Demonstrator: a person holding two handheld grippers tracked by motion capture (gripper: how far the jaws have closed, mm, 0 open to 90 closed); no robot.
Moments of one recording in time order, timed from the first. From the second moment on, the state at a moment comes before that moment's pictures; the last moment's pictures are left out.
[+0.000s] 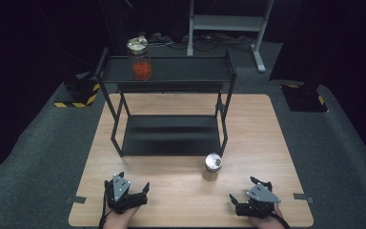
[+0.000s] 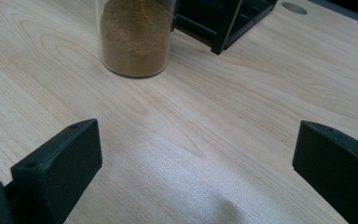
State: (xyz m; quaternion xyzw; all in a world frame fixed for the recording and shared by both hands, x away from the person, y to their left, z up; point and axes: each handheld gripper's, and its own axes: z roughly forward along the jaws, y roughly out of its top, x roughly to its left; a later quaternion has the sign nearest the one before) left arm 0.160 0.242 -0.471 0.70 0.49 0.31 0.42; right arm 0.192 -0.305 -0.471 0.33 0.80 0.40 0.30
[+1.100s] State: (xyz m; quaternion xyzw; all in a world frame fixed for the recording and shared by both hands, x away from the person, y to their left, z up) left arm 0.160 0.226 -0.476 0.75 0.43 0.33 0.37; right arm 0.185 -0.310 -0.469 0.35 0.78 0.43 0.29
